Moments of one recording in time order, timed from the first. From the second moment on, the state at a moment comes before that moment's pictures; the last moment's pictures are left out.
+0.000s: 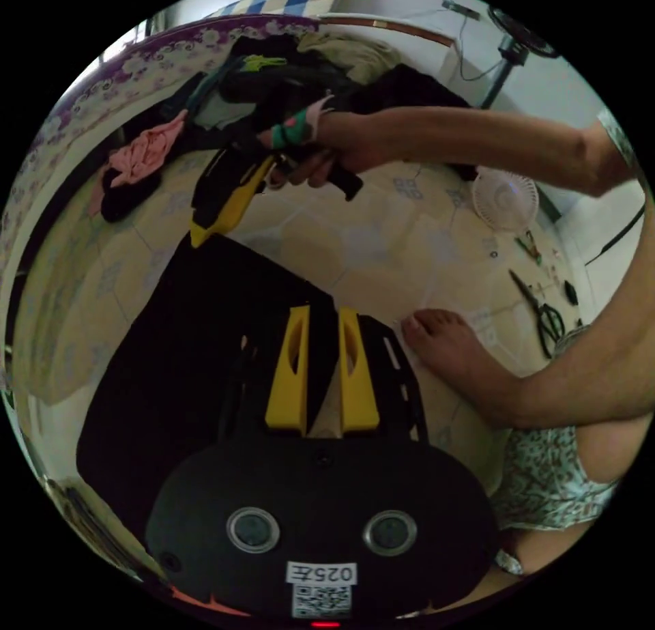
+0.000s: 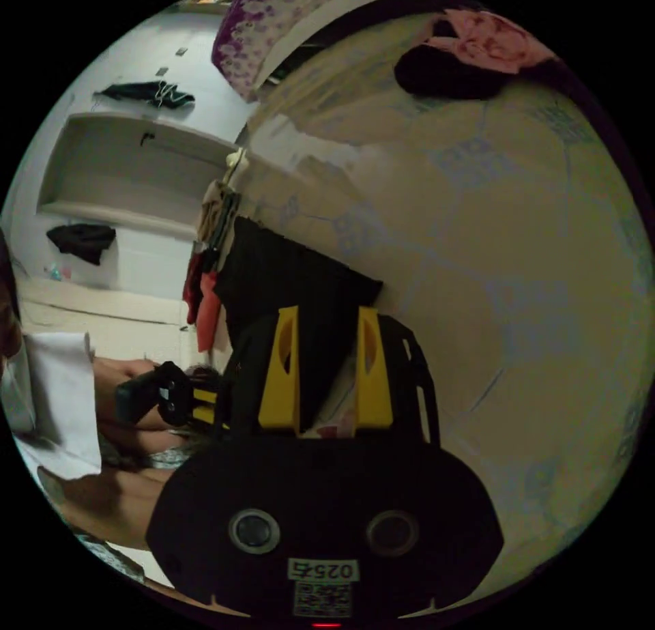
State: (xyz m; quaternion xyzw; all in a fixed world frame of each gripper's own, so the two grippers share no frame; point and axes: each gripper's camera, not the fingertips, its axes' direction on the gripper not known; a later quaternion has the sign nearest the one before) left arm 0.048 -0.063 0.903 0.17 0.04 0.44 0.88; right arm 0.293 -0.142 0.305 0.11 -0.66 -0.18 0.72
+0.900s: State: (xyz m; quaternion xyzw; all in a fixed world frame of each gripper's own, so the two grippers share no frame) left arm 0.072 0.016 0.972 0.20 -0.08 0.54 0.81; right arm 0.202 -0.239 0.293 0.14 -0.47 -0.49 0.72
